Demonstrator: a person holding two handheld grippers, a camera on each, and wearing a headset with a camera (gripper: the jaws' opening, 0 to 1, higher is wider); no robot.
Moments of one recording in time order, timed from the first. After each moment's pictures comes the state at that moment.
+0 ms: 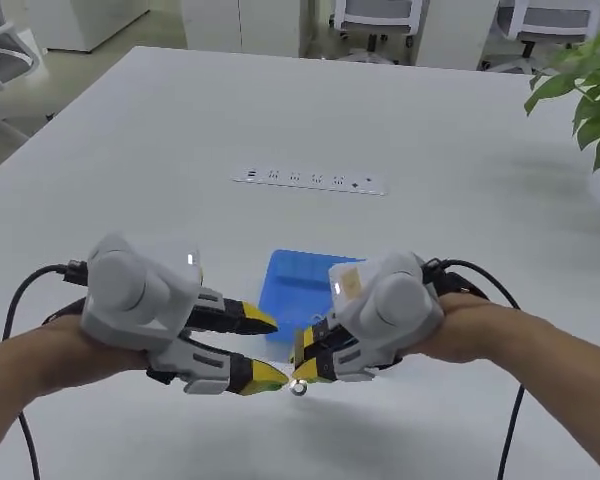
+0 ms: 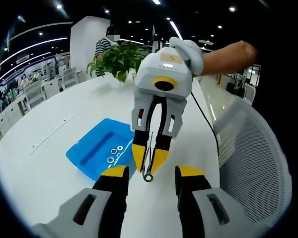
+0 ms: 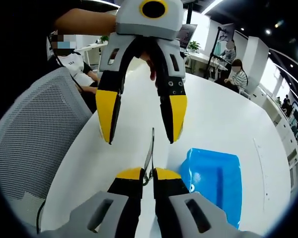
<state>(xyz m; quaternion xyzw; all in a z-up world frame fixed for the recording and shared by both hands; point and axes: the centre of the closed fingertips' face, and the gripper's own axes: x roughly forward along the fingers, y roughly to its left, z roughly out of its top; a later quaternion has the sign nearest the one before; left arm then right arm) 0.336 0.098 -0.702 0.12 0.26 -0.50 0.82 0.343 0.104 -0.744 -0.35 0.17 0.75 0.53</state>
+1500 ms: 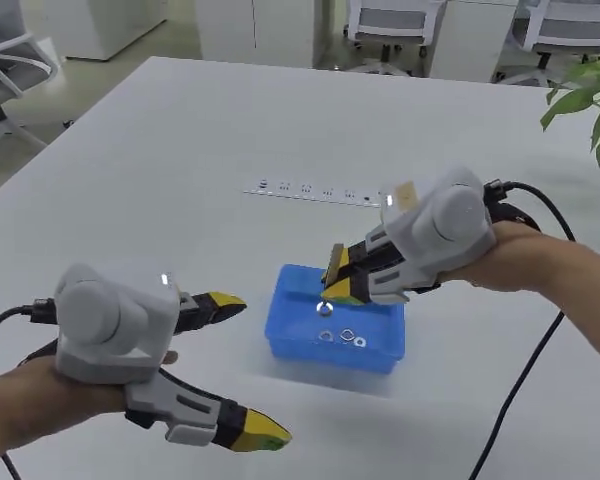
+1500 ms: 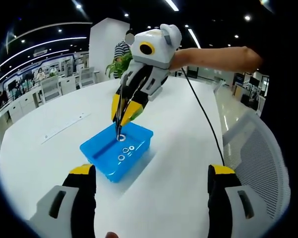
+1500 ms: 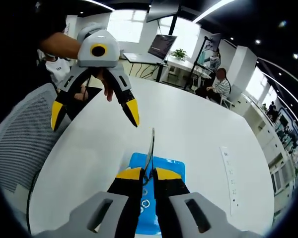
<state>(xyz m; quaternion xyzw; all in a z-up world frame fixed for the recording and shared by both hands) 0.334 0.110 -0.684 0.09 0.25 -0.44 0.86 0.429 0.107 -0.683 -0.35 0.13 0.72 0.58</state>
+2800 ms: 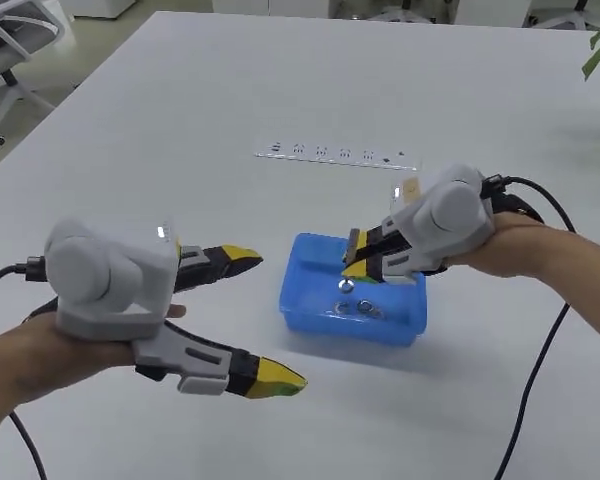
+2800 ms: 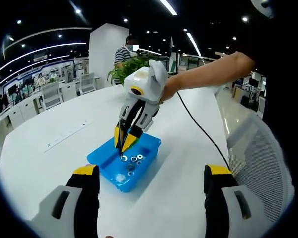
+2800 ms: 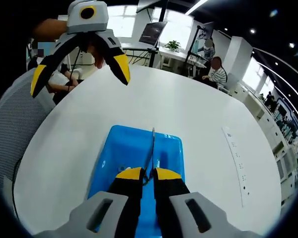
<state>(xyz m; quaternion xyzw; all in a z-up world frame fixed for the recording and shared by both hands) 0.362 0.116 -0.673 0.09 0.22 -0.44 0.86 0.467 0.107 -0.749 -0.35 0.16 0.70 0.59</state>
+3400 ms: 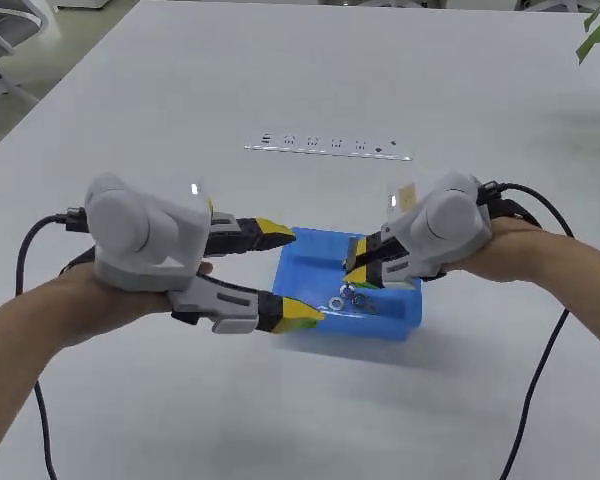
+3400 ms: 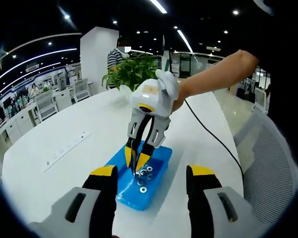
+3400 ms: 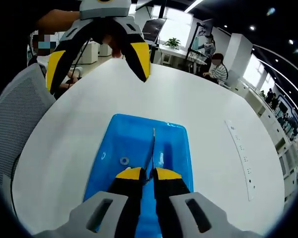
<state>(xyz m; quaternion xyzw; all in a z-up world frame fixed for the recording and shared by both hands) 0.411 0.099 -0.672 0.13 0.20 -0.47 0.85 0.467 0.097 -0.765 -0.35 0.17 0.70 0.59</state>
